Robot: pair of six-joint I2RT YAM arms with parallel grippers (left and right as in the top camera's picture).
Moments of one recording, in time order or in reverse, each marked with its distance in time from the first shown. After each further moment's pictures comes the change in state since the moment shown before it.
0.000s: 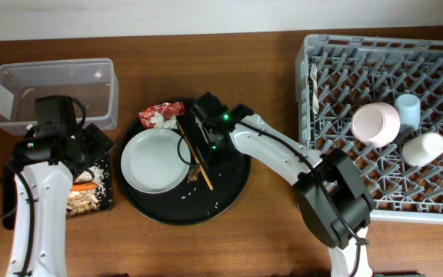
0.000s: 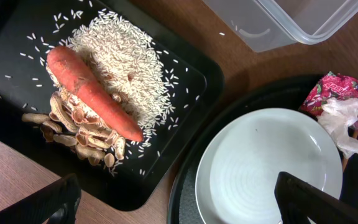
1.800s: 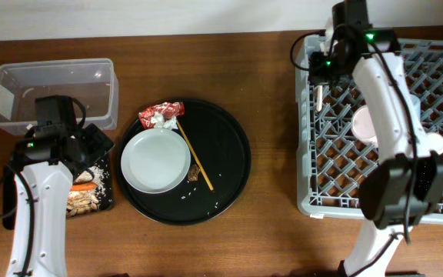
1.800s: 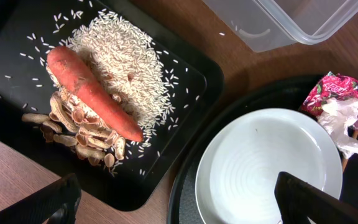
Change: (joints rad) left arm 0.000 0.000 0.000 0.000 0.000 0.000; right arm -0.622 -0.046 0.401 -0.209 0.160 -0.139
